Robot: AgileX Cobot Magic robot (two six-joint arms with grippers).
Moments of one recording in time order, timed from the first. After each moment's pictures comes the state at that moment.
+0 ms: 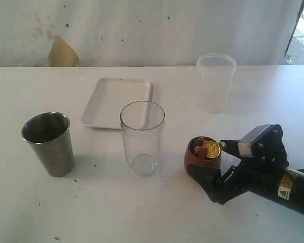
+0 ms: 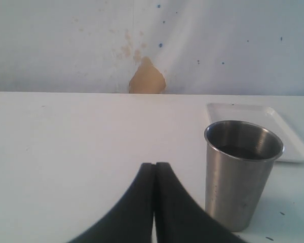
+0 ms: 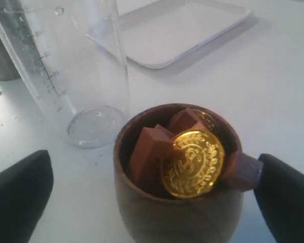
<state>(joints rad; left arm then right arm) -0.06 0.01 0.00 -0.04 0.21 0.00 -0.02 1.84 -0.32 -0.73 -1.16 0.21</state>
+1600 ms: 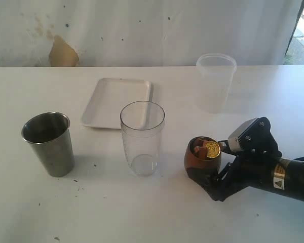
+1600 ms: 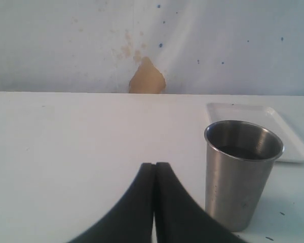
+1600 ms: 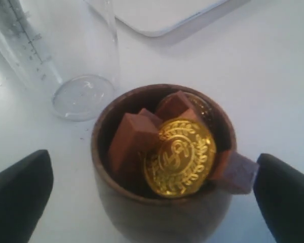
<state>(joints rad) -0.06 0.01 0.00 -0.04 0.21 0.00 -0.02 1.80 -0.41 -0.85 -0.92 0.30</state>
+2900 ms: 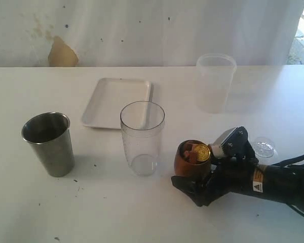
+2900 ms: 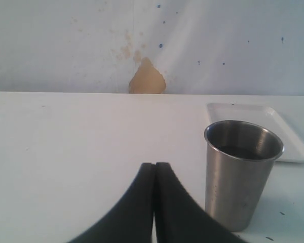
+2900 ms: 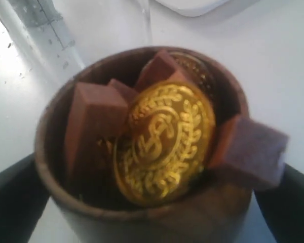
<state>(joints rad) -0.06 0.01 0.00 -0.04 0.21 0.00 0.03 2.03 -0.51 -0.88 -1.04 0.32</state>
